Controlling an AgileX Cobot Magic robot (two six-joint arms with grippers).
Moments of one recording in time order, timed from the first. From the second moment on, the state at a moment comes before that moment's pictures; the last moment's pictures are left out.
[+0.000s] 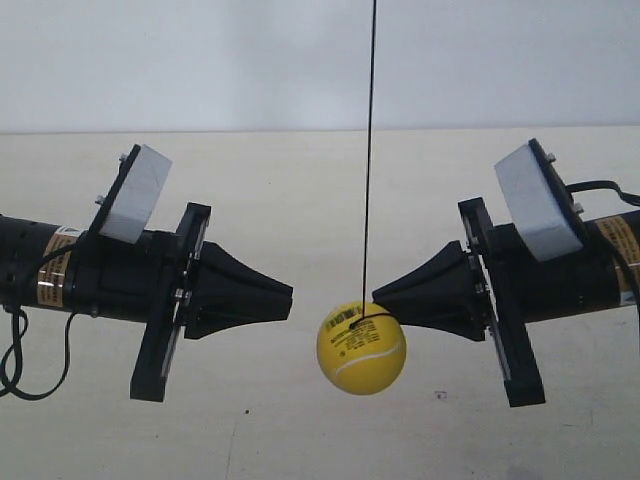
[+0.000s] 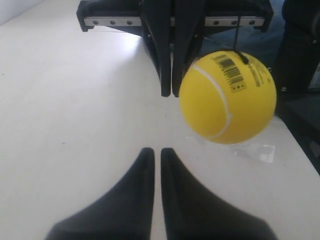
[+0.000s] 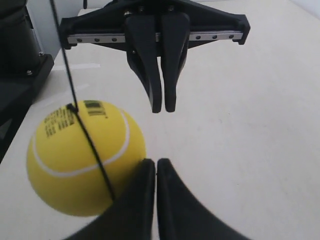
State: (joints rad) left arm -0.23 1.79 -0.70 1.49 -1.21 -0.58; right arm 0.15 1.63 -0.64 -1.64 -1.21 0.69
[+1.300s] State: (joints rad) left arm -0.23 1.79 -0.70 1.50 -1.21 -0.60; right arm 0.12 1.63 -0.66 -1.69 -1.21 0.76
